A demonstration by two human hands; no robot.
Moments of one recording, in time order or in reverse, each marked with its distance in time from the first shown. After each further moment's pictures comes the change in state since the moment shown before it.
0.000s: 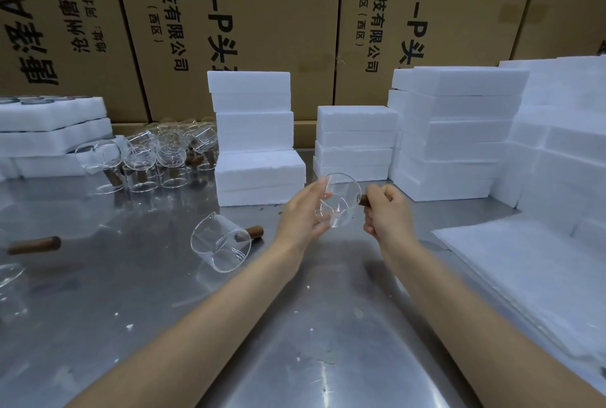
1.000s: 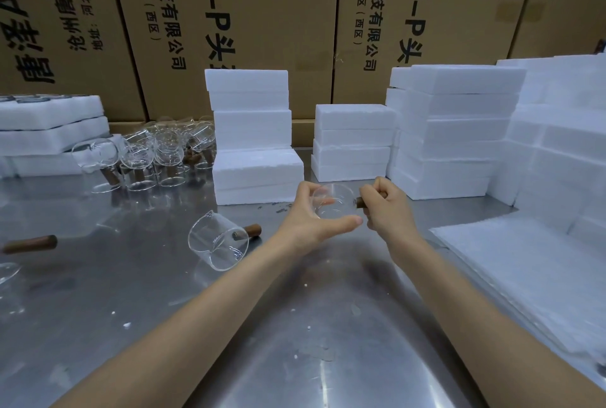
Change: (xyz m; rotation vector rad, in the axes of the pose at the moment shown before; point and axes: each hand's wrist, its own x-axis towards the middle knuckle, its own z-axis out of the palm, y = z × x) left_hand -0.002 -0.004 -0.004 0.400 -0.130 0.132; right_hand 0.001 -0.005 -0.006 -0.300 -0.065 -0.154
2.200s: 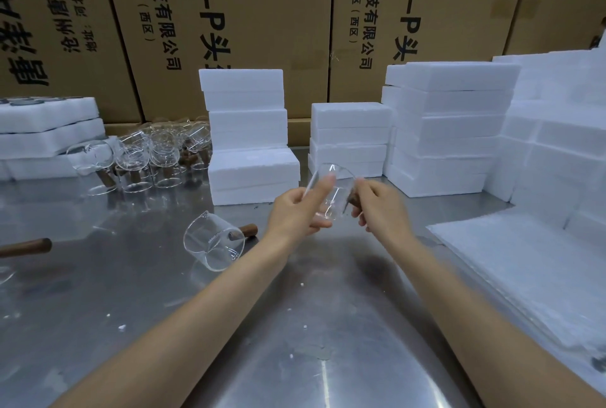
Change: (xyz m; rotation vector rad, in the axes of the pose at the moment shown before) left_hand 0.004 0.006 -0.002 -0.067 0.121 -0.041; right_hand 0.002 0.002 0.000 -0.224 -0.029 -0.025
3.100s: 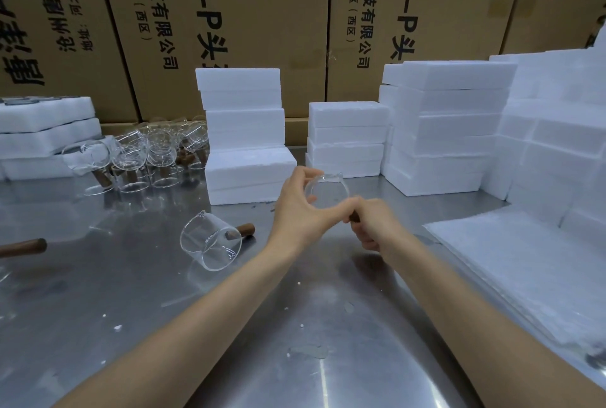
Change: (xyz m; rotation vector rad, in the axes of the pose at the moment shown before) left_hand -0.010 0.006 0.010 0.205 0.094 0.212; right_hand -0.006 -0.003 0.000 0.144 -0.212 0.383
